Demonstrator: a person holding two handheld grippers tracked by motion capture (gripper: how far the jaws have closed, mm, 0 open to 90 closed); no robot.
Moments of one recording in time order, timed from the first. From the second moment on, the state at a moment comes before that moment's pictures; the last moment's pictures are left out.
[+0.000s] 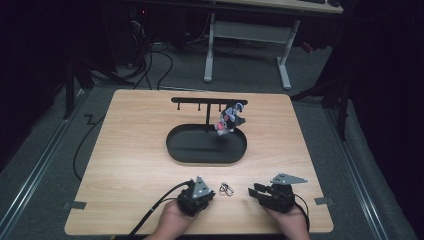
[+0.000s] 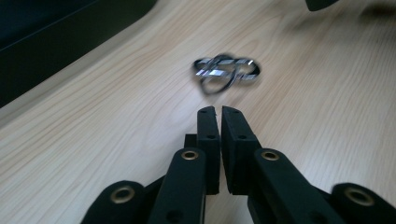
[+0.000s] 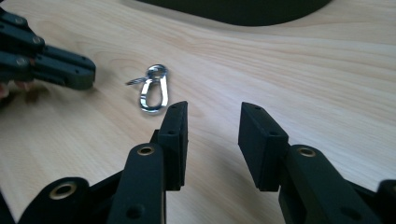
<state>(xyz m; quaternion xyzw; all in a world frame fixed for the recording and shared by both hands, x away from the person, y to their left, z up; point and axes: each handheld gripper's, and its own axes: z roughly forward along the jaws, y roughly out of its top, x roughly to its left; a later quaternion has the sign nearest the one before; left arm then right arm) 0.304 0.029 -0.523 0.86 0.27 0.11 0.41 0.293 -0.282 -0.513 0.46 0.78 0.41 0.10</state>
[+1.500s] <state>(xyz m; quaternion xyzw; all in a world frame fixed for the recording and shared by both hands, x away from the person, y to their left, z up) 0.319 0.129 -0.514 0.82 0.35 0.13 0.45 0.291 -0.314 -0.516 0.52 0.76 0.35 0.16</state>
